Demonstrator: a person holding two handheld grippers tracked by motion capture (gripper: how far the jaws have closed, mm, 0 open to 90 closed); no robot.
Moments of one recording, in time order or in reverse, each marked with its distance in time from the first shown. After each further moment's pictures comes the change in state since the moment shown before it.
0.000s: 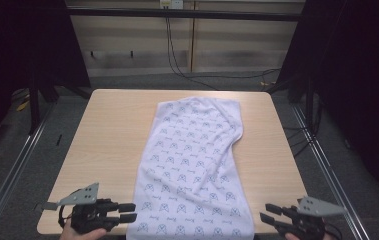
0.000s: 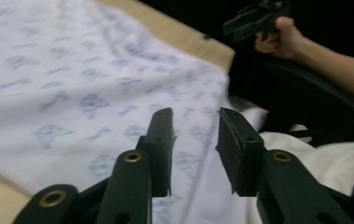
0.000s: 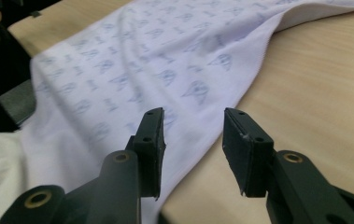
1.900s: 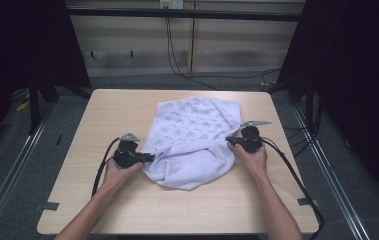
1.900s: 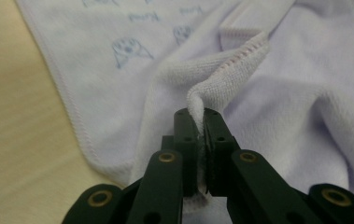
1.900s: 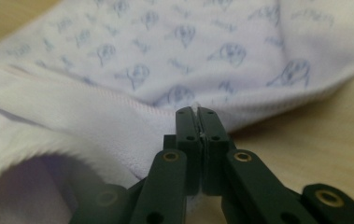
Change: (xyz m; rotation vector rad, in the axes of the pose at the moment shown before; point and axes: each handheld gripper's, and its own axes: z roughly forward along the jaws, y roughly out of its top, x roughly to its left) left arm 0.146 0.062 0.085 0.129 0.380 -0.131; right arm -0.139 0.117 0.202 0.055 -0.151 0.128
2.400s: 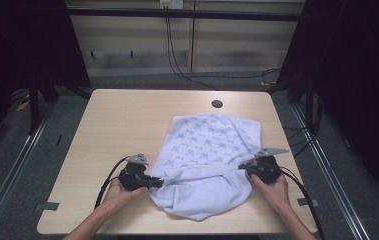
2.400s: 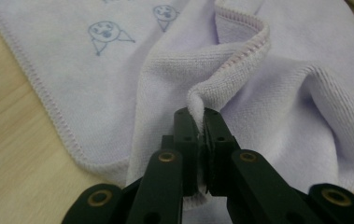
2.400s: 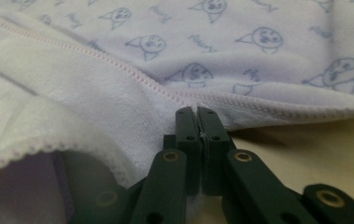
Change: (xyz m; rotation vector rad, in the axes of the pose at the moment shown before) left arm -0.061 -0.039 -0.005 0.163 -0.173 0.108; right arm 0.026 -0.068 -0.061 0.106 0.016 -0.089
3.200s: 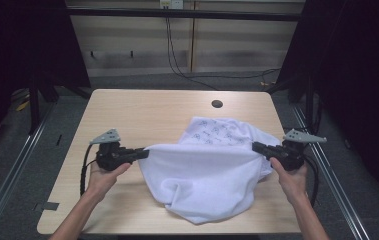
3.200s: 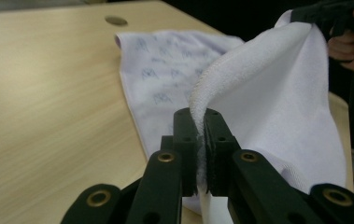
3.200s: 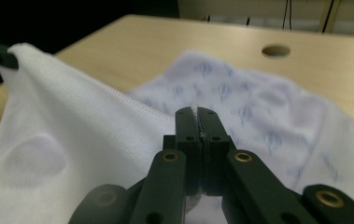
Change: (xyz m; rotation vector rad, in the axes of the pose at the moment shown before) left arm 0.011 0.040 -0.053 -0.290 0.044 0.029; right arm 0.005 0.034 -0.089 -0.288 0.036 0.028
